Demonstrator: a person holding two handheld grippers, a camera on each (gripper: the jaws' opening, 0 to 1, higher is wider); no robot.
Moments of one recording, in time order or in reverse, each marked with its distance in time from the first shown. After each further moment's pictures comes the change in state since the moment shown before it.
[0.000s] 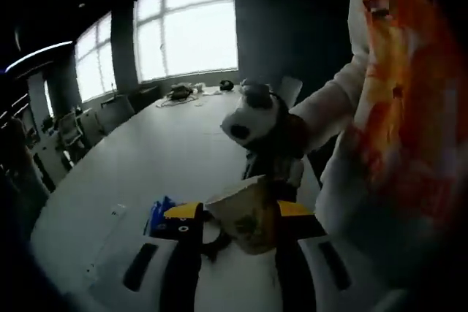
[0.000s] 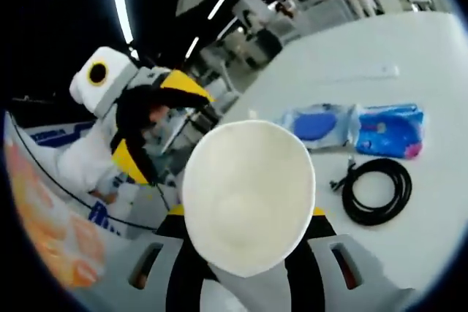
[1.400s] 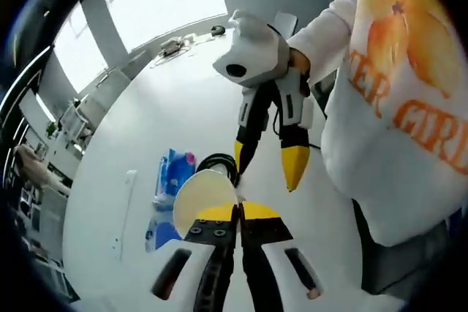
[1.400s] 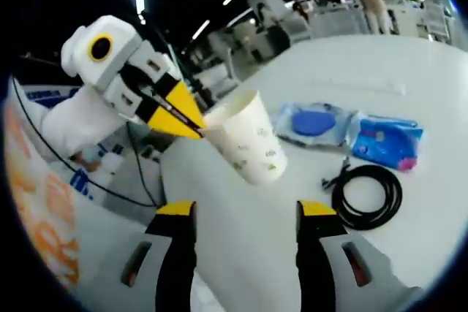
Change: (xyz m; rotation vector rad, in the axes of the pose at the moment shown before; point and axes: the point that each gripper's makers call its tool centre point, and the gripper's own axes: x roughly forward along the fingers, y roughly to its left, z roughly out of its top) left arm -0.030 -0.001 -0.070 0.075 0.343 0.091; right arm 0.004 -0.014 -0.031 -0.153 0.046 -0.075
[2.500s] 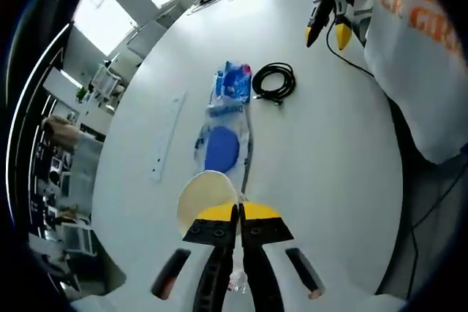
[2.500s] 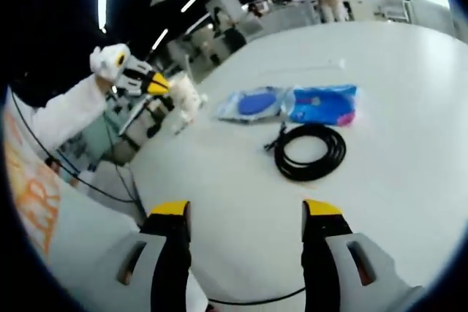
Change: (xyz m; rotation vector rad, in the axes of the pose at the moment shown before) left arm -0.062 0.079 -0.133 -0.051 0.279 0.202; right arm -0.049 -0.051 -0.042 0.145 -0.030 -0.197
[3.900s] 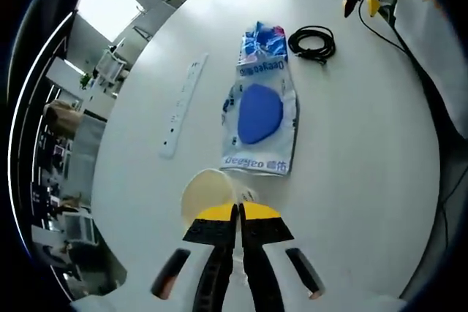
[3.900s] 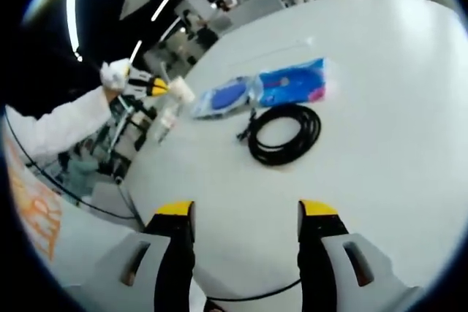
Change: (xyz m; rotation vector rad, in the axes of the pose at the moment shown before) left arm 0.061 0.056 -0.060 -0.030 0.068 0.029; right arm 0.003 -0.027 -0.014 0.178 0.028 -0.056
